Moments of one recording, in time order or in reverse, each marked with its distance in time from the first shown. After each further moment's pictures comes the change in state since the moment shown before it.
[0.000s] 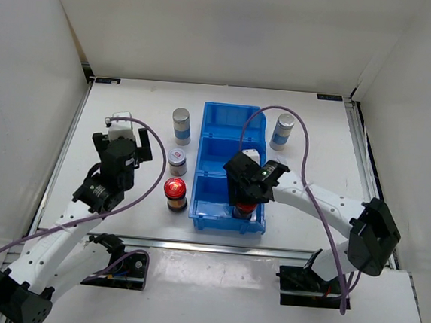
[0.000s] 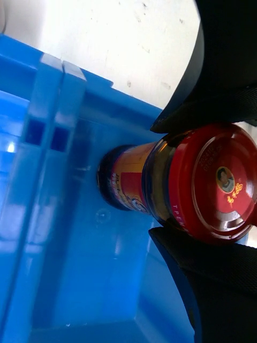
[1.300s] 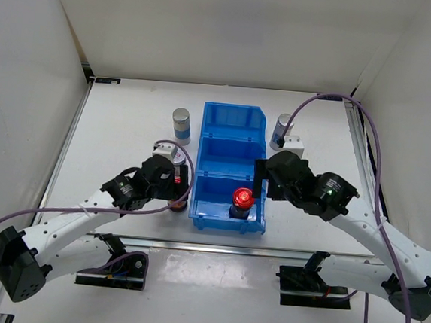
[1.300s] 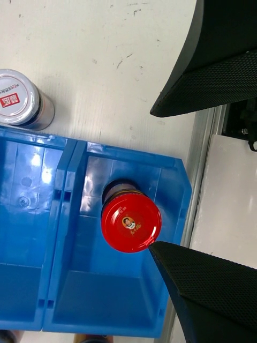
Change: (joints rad) left arm -0.274 0.175 -0.016 -0.255 0.445 -0.375; right arm -0.008 -0.413 0.066 -0.149 0.160 -0.019
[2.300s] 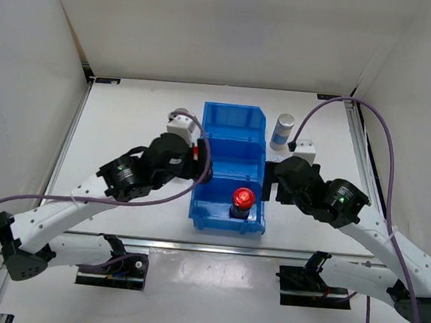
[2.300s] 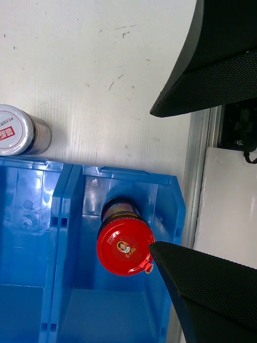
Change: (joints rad) left arm -0.189 0.100 0.456 -0.131 -0.166 -0.005; right arm 0.000 -0.082 -0.026 -0.064 0.061 0.022
